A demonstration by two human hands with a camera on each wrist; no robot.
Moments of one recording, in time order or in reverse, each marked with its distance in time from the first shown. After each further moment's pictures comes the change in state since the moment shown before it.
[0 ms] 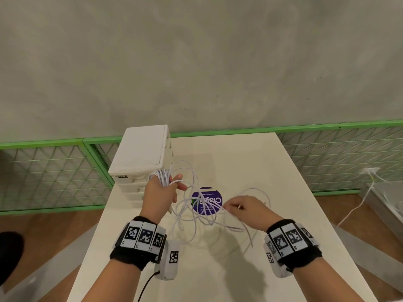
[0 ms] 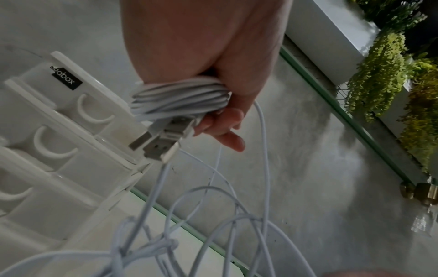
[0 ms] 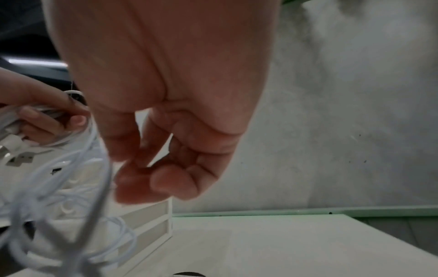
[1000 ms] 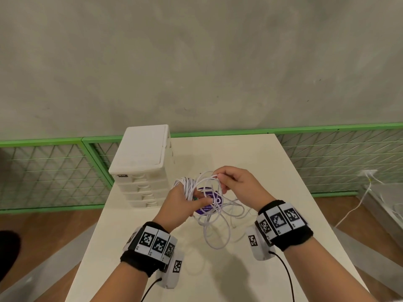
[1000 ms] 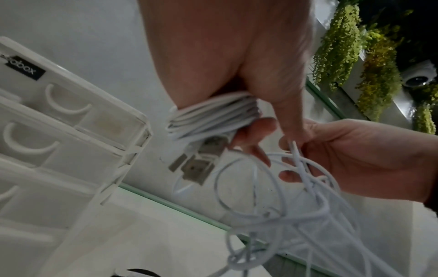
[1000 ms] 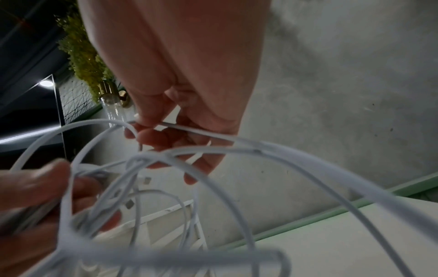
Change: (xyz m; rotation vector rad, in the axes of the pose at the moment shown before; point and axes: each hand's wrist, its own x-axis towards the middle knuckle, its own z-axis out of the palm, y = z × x) left_hand -0.024 -0.002 0.021 0.082 -0.334 0.086; right_hand 0.024 -0.047 -0.020 0.475 0.188 -0.280
